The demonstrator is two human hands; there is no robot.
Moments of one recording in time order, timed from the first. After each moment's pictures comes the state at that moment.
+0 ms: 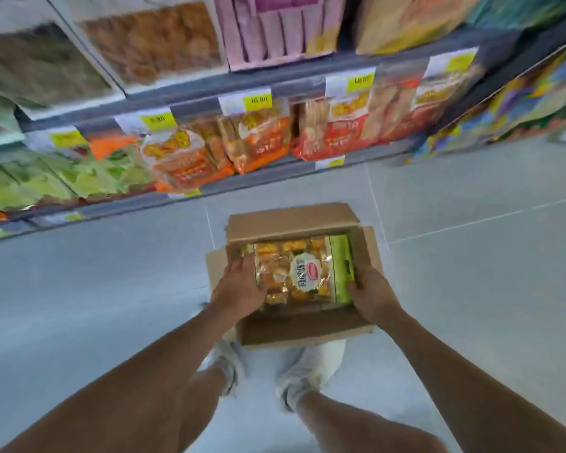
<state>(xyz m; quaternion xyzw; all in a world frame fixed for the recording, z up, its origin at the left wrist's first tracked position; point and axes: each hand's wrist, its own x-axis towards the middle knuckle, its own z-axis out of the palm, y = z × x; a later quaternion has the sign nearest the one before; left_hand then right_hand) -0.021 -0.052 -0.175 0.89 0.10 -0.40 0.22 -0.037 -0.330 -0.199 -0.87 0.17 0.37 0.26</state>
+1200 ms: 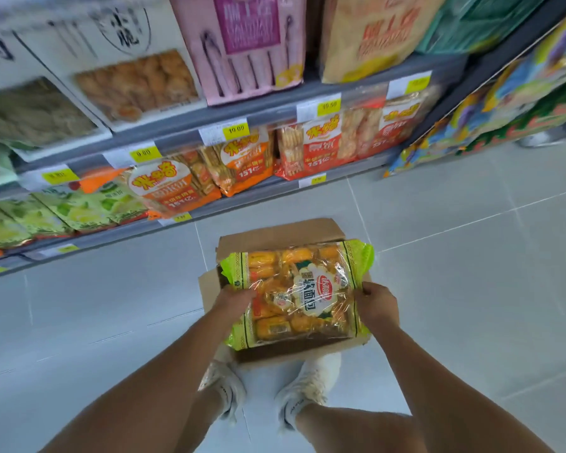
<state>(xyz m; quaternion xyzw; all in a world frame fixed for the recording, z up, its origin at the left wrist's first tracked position) -0.014 -0.064 -0.198 0.69 0.41 -0.42 0.43 -0.045 -0.342 -0.195 -0.84 0.36 0.28 0.30</state>
